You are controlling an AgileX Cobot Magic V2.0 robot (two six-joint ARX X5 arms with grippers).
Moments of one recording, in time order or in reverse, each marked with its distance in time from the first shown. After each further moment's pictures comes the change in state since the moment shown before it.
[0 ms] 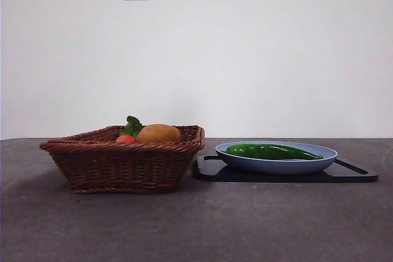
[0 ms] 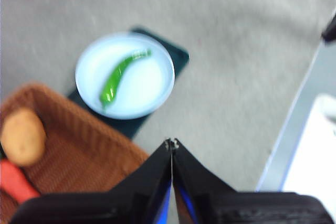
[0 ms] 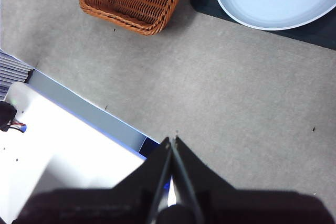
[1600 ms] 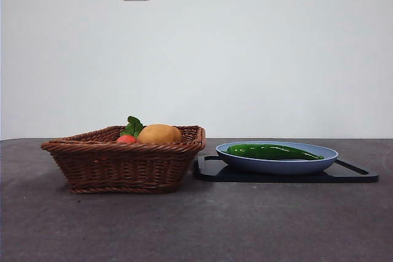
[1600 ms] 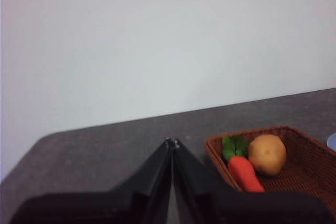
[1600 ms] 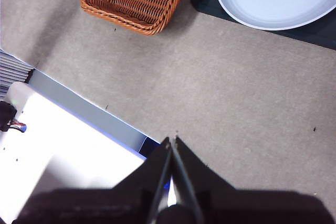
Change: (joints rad) left arm 0.755 -1.138 -1.440 1.069 -0.033 -0.064; right arm 0.000 0.000 0.000 0.000 0.000 0.000
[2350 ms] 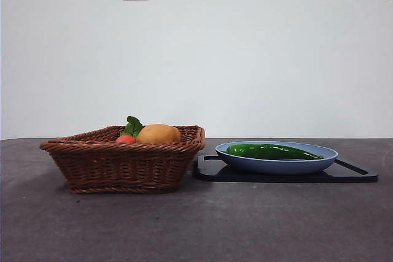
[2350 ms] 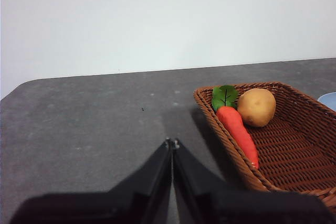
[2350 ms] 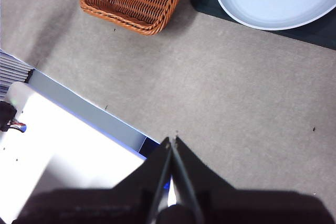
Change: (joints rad) left arm 0.000 -0.114 -0.112 -0.123 0.007 -0.059; right arm 0.000 0.001 0.000 0.000 0.000 0.000
